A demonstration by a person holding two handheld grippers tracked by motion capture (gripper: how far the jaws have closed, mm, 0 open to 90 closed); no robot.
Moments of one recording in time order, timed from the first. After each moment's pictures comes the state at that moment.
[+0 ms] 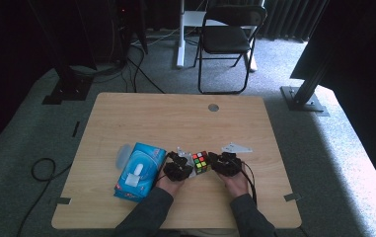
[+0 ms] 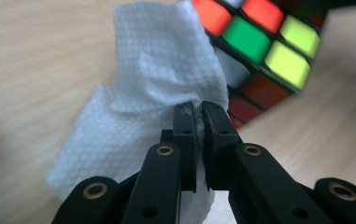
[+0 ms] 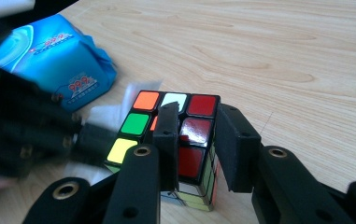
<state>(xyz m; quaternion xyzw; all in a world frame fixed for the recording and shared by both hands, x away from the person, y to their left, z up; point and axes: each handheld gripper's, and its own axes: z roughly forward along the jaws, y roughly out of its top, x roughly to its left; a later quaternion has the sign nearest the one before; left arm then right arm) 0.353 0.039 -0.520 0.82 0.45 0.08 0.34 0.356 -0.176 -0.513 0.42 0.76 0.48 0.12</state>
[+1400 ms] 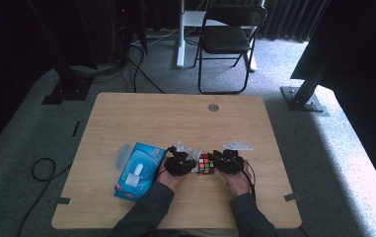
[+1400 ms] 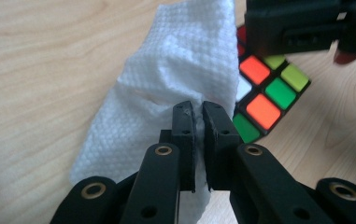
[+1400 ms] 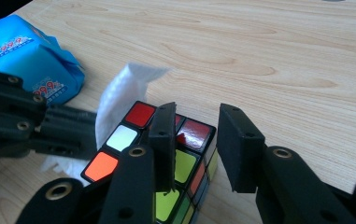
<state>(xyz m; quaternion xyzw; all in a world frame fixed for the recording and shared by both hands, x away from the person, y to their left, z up) 0.360 0.035 -0.507 0.82 0.42 0.07 0.39 0.358 -0.178 -0.507 0.47 0.75 0.44 0.15</state>
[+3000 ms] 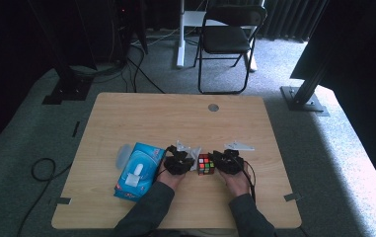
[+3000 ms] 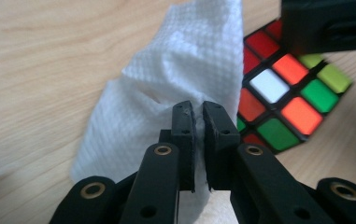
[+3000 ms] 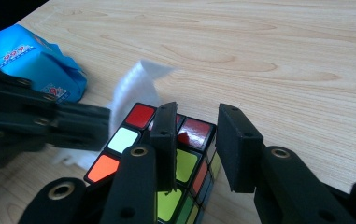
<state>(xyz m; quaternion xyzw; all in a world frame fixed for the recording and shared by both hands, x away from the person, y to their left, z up) 0.360 0.038 -0.509 0.81 0.43 0.09 0.38 0.357 -0.180 -0.508 0.49 0.74 0.45 0.14</state>
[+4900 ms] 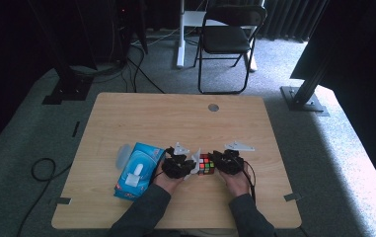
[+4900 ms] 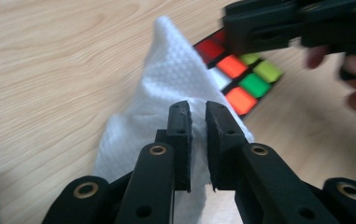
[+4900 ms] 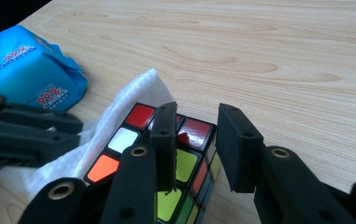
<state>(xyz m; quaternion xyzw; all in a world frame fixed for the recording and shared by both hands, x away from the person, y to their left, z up) 0.343 0.041 -0.494 0.82 0.39 0.07 0.41 0.357 -0.180 -0.509 0.48 0.74 0.45 0.14</state>
